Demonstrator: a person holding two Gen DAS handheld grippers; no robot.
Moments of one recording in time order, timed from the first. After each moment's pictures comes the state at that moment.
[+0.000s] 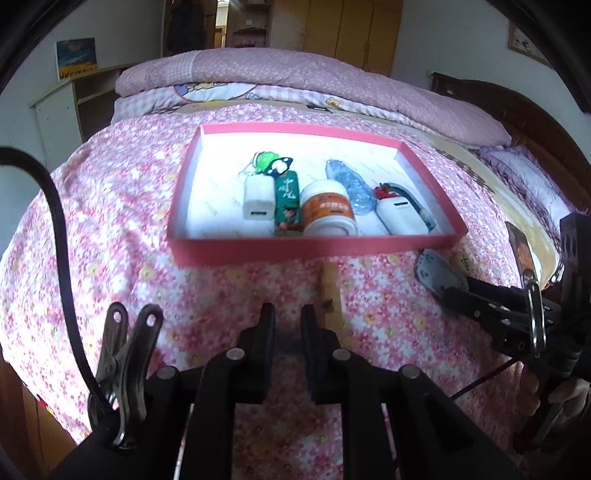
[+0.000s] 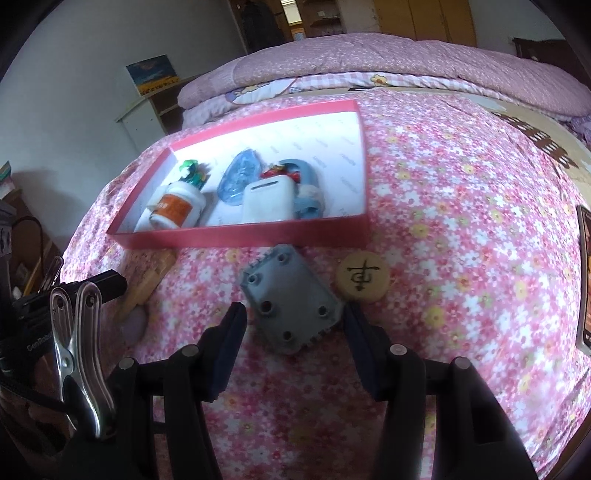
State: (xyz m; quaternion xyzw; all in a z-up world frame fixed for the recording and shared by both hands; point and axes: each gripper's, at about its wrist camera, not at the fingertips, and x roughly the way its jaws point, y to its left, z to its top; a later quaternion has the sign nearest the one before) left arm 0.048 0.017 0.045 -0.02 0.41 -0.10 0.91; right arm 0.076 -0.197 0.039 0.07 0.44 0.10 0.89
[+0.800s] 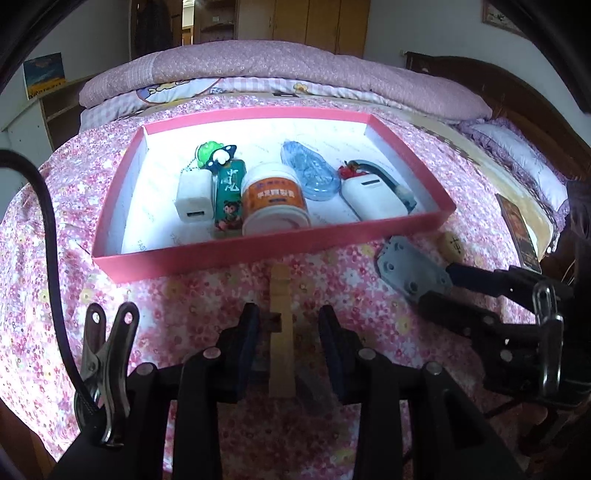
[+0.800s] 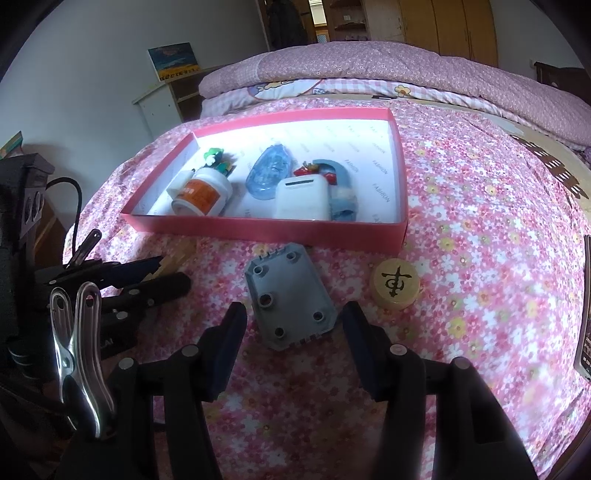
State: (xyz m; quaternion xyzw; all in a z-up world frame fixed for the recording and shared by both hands) left arm 0.066 -0.027 0.027 0.03 0.42 -0.14 0.90; right arm 0.073 -0.177 0.040 0.03 0.44 0.13 0.89
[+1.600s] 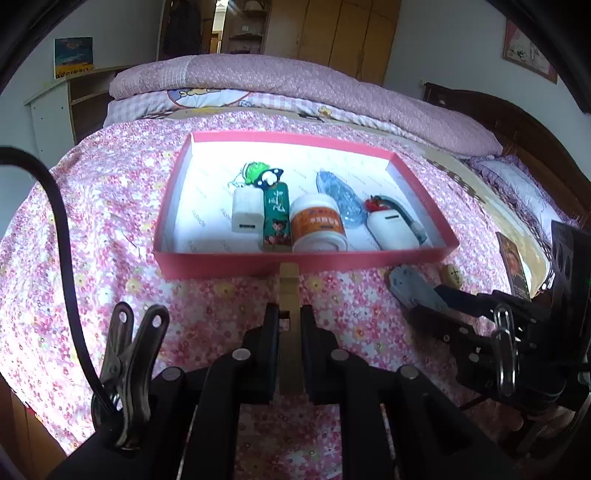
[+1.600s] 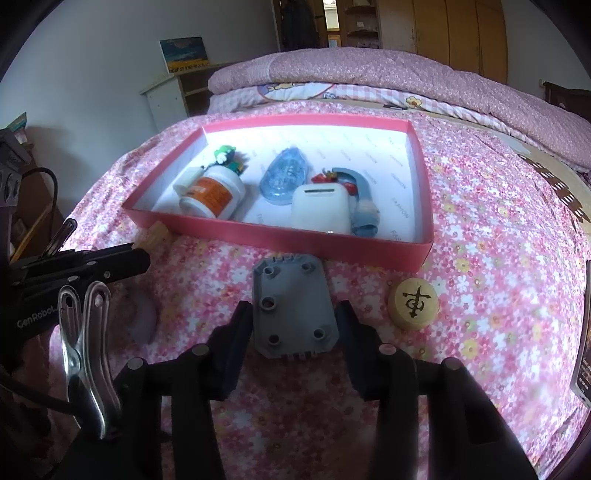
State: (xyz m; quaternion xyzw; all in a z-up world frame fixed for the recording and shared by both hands) left arm 0.053 0.014 0.049 -0.03 0.39 -0.11 0.91; right arm 0.077 -0.162 0.041 0.00 0.42 0.13 0.90
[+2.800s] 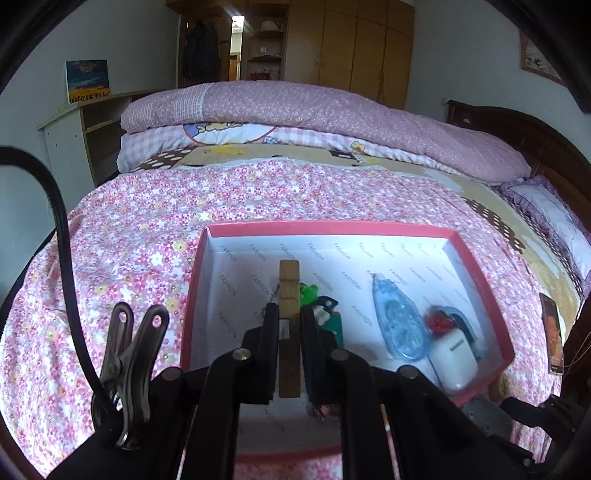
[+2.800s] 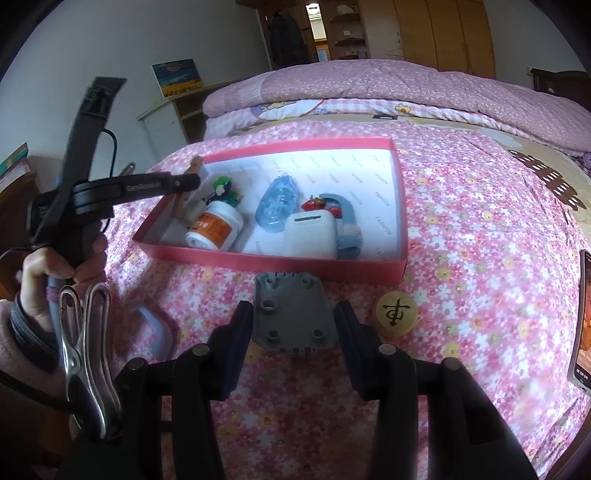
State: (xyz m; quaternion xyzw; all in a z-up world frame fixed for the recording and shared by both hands) left arm 0.163 0.018 0.077 -0.02 0.36 -0.06 0.93; right arm 0.076 -0.177 0.059 0.05 0.41 0.13 0.90
